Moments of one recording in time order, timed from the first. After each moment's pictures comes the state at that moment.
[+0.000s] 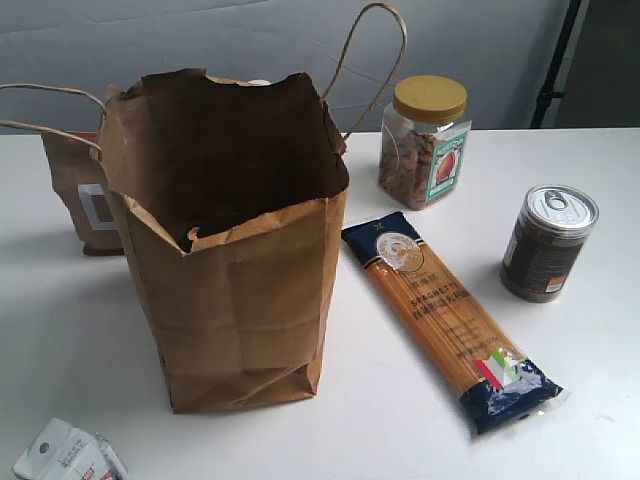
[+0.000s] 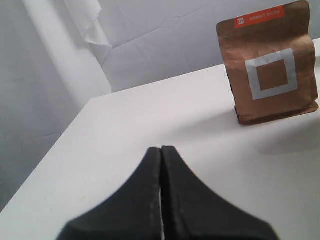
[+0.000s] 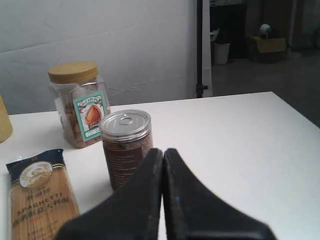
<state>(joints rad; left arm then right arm) 0.14 0.00 0.00 0.18 0.29 0.16 0.23 0.01 0.00 -0.07 0.20 0.14</state>
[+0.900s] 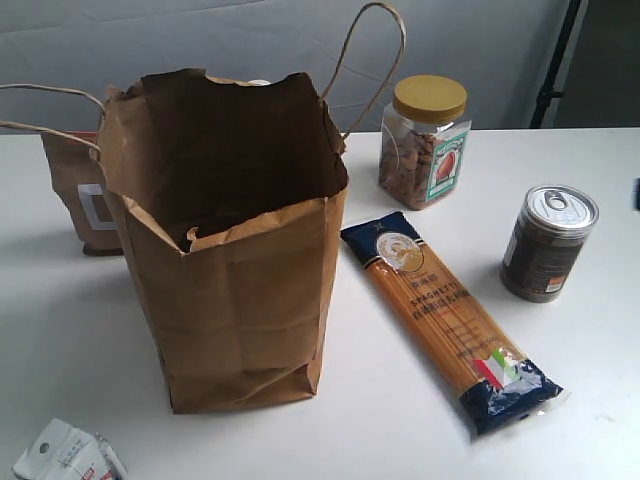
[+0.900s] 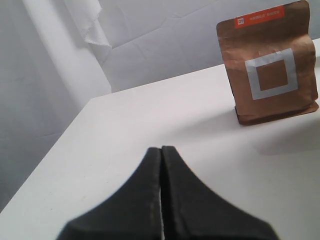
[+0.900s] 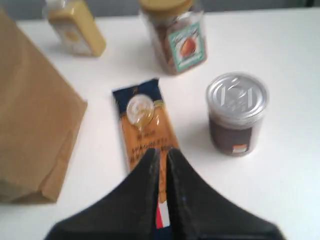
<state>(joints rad) 0.14 0.00 0.00 0.18 0.29 0.16 0.40 0.88 -0.77 0.29 0.70 -0.13</state>
